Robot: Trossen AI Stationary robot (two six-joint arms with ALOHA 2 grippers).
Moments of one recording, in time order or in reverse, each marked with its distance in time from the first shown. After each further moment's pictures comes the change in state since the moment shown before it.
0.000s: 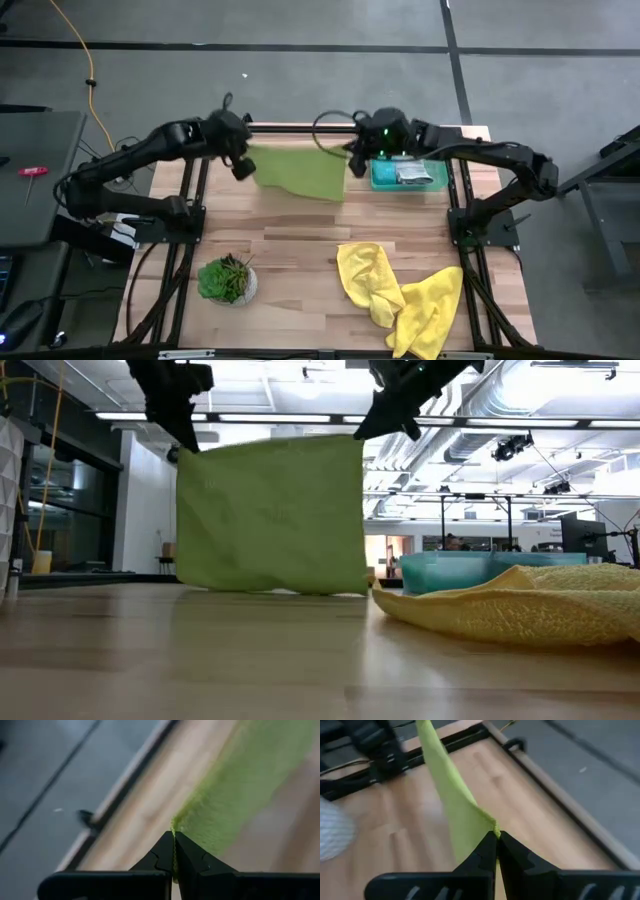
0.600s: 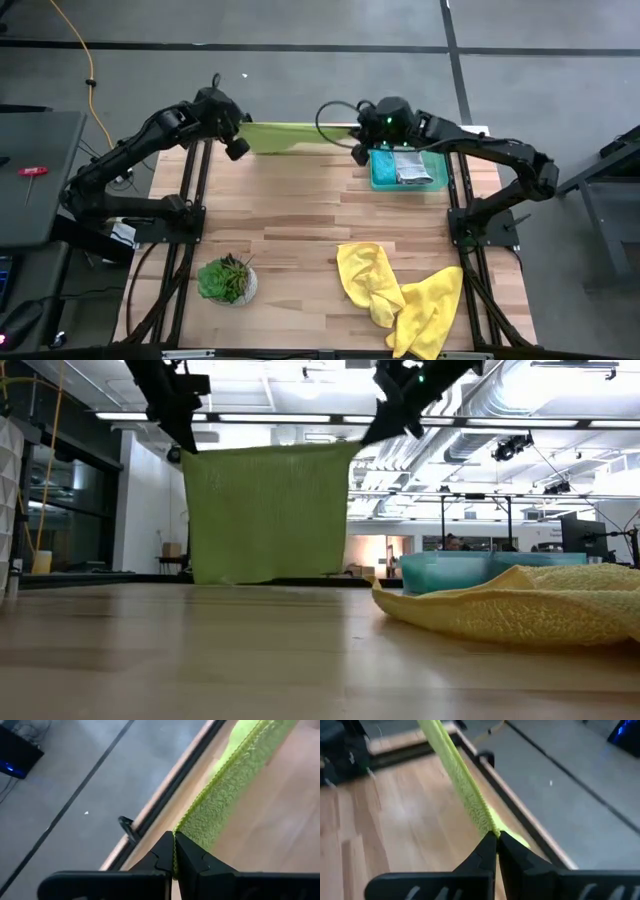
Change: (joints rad) left arm 0.211 0.013 0.024 0.070 0.015 0.199; right arm -0.059 0.002 0.006 -0.009 0.061 -0.114
